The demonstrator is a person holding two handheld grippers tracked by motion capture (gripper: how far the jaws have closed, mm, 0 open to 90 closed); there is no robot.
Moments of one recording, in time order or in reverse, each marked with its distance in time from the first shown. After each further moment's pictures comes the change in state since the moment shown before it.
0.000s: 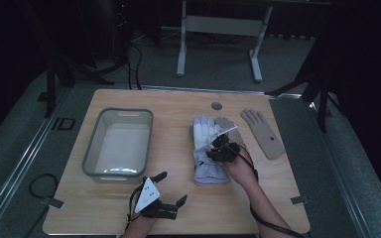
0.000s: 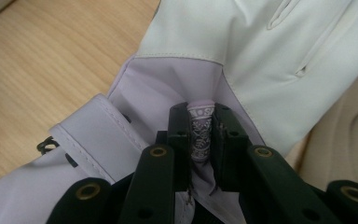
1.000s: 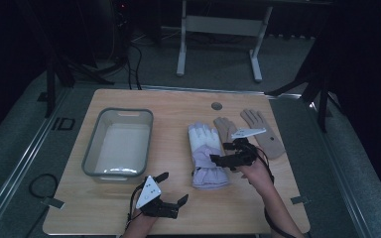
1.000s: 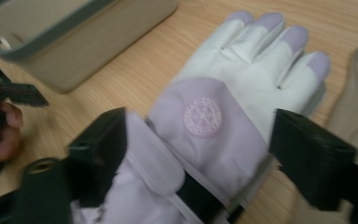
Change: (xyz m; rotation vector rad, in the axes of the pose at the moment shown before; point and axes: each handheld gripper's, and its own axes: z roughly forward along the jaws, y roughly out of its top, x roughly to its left) left arm 0.000 0.003 0.006 0.048 -0.035 -0.066; right arm -0.019 -0.027 -0.056 -0.248 0.206 0.018
